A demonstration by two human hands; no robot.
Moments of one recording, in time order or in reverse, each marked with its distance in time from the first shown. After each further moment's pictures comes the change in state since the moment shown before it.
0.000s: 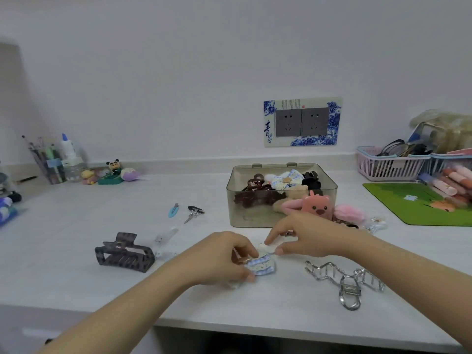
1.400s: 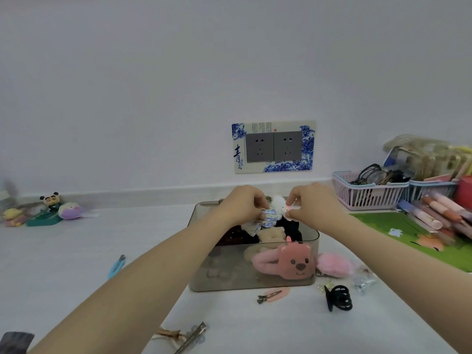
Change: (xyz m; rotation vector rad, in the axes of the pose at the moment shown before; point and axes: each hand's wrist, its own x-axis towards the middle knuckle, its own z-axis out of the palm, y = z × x) left_hand 0.241 0.051 -0.046 -0.041 0.240 0.196; right_hand 0.063 0.110 -0.084 -0.211 0.551 0.462
